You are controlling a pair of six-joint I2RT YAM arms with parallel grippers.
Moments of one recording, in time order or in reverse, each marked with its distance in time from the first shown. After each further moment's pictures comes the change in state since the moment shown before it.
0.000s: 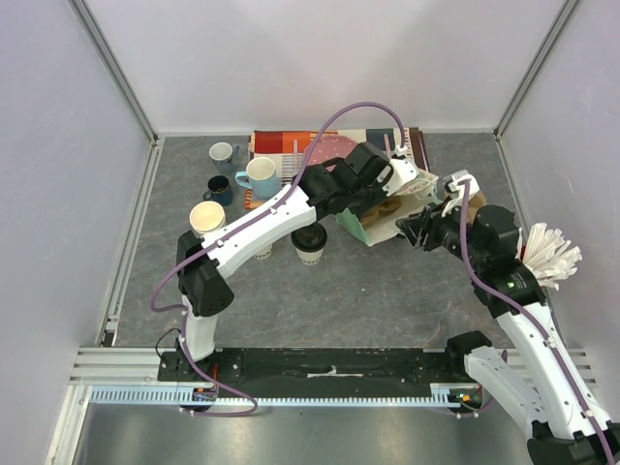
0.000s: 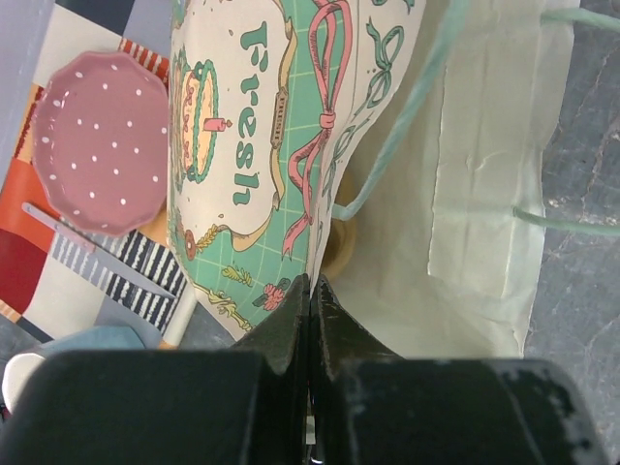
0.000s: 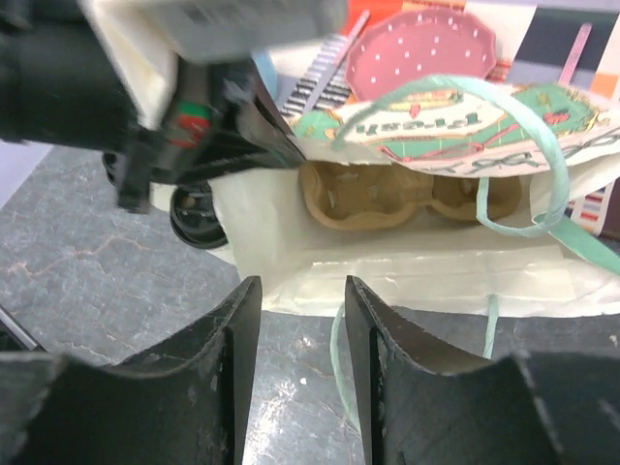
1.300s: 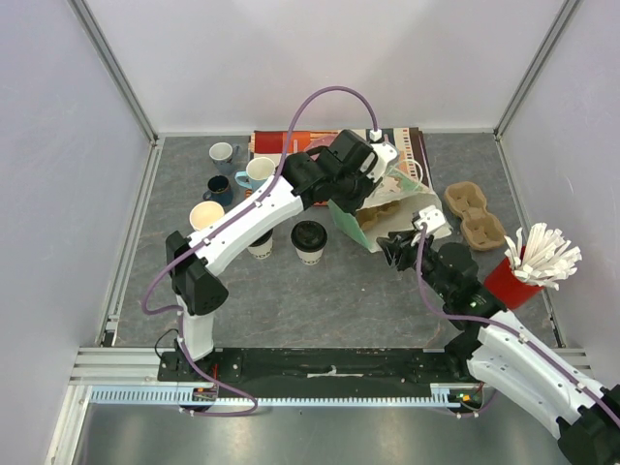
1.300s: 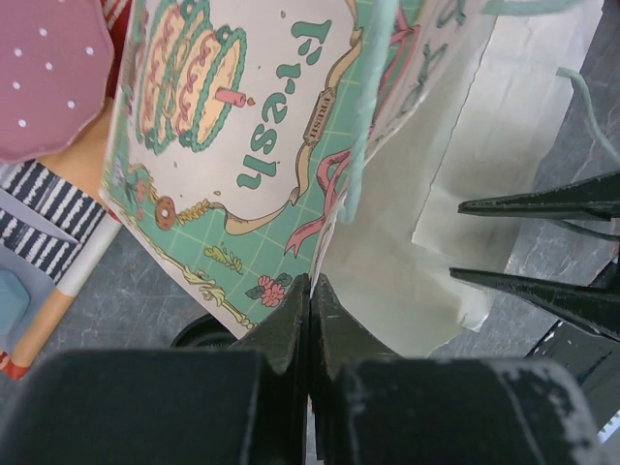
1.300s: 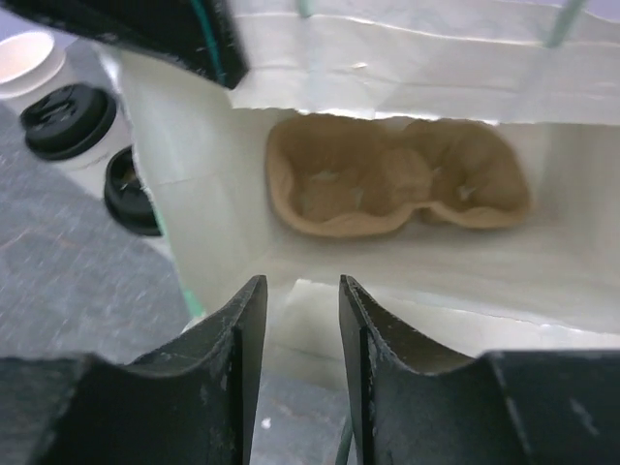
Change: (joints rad) left arm 0.056 -0.034 0.030 -0.137 0.126 -0.269; right arm 0.299 -0.042 -0.445 0.465 0.314 -0.057
